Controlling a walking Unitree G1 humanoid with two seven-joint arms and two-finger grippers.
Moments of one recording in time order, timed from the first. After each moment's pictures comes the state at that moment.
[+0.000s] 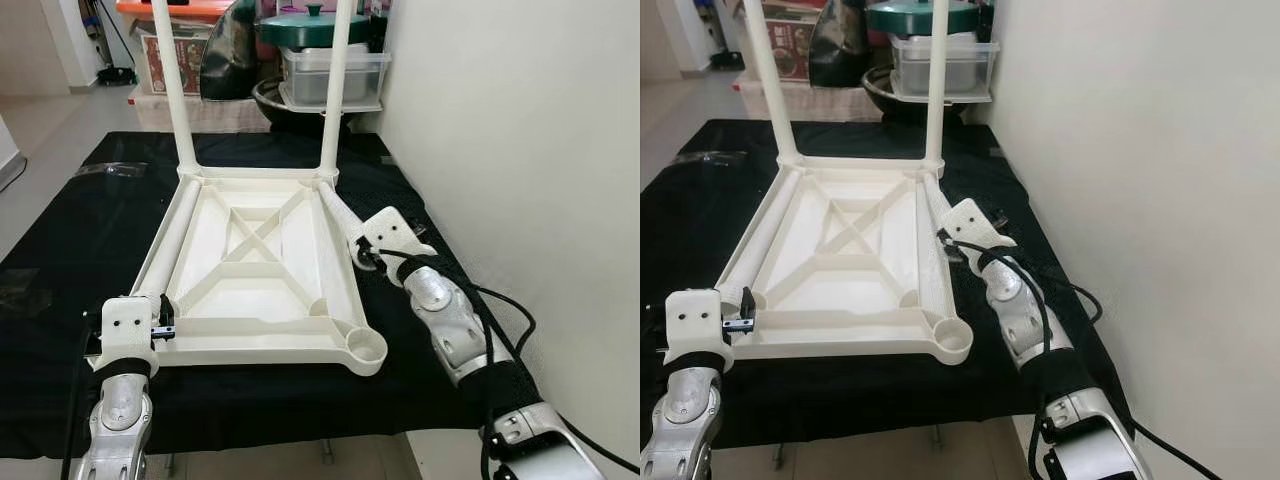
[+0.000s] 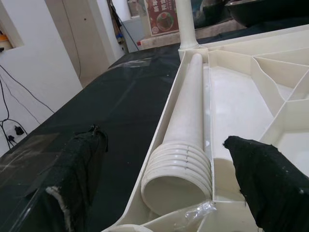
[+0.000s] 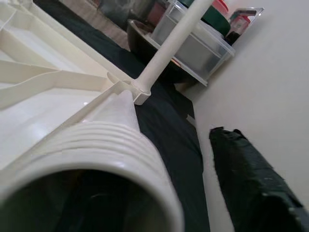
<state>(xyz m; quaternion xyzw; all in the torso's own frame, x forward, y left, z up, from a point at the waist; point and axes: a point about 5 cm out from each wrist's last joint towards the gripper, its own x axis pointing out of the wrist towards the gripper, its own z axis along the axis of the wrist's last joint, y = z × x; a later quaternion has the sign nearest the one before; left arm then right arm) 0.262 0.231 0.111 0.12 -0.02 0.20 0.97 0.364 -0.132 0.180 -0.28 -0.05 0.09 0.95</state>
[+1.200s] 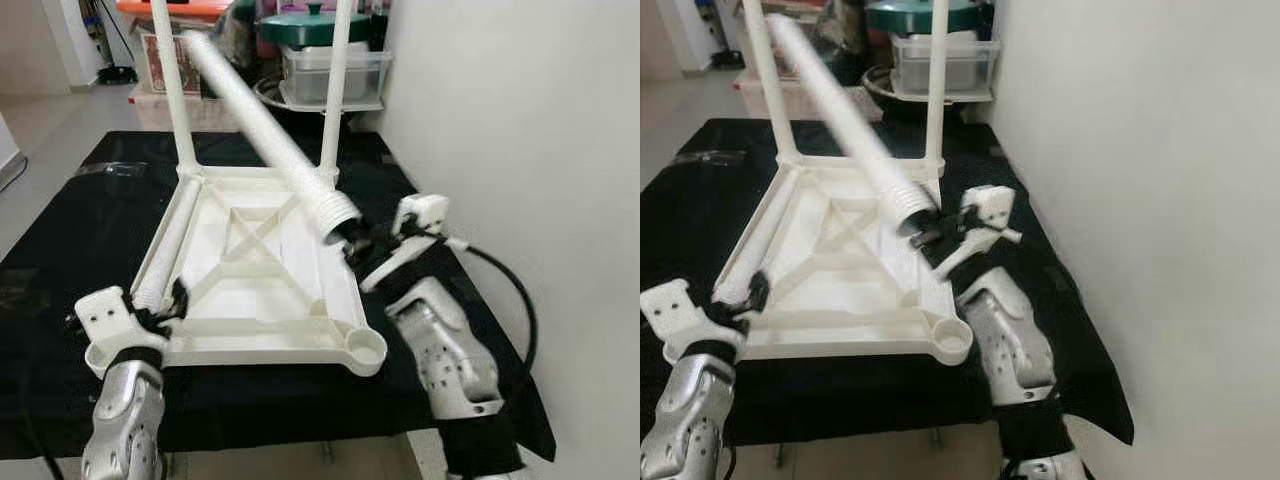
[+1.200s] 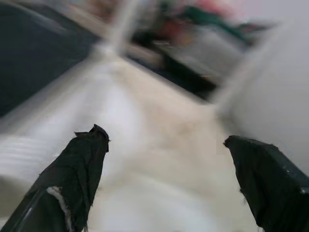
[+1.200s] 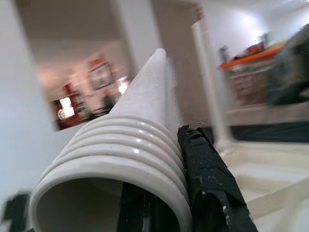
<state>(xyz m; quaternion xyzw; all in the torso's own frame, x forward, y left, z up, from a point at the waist) 0.262 0.186 0.141 -0.30 -0.06 -0.04 0.95 0.296 -0.069 0.205 0.20 -0.12 0.42 0.88</state>
